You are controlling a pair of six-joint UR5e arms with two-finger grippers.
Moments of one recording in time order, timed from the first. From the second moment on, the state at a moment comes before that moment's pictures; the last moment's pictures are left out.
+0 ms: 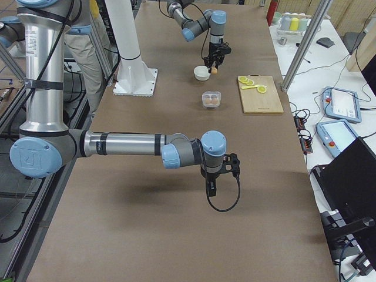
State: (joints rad) left arm -0.63 -2.58 -1.30 -1.80 -2.09 -0.25; right arm 1.44 -1.65 1.65 -1.38 2.35 0.10
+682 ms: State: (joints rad) left arm -0.56 -2.68 -1.15 -1.89 -2.01 -0.30; right arm 1.44 -1.64 1.64 -1.38 2.35 0.10
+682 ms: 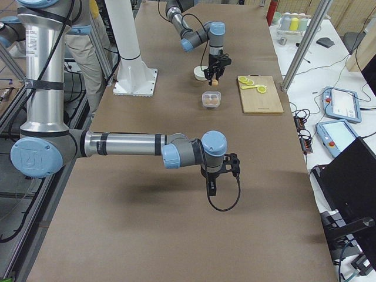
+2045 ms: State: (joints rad) left arm -0.51 -2.71 -1.06 -1.97 -1.93 -0.30; right arm 1.44 -1.65 1.64 -1.38 2.34 0.10
